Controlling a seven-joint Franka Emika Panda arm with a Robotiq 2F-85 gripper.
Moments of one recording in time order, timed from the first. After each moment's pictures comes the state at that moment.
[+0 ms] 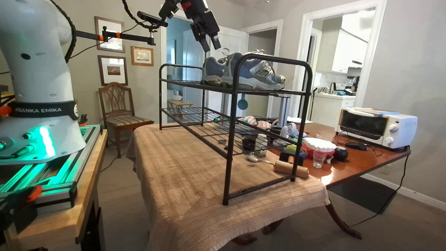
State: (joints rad) arm -0.02 -0.64 -0.05 -2.74 -0.03 2.62 -0.09
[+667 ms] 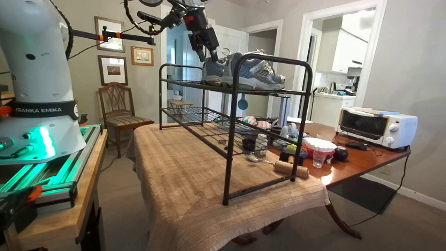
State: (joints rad) arm 0.08 -0.56 -0.12 -2.75 0.02 2.64 -0.19
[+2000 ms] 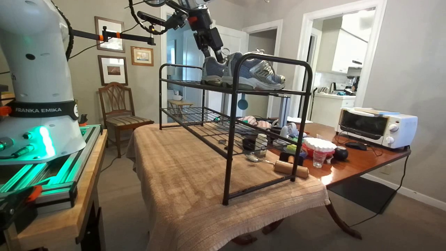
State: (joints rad) arm 0.08 -0.53 -0.14 -2.74 0.09 2.71 -0.20
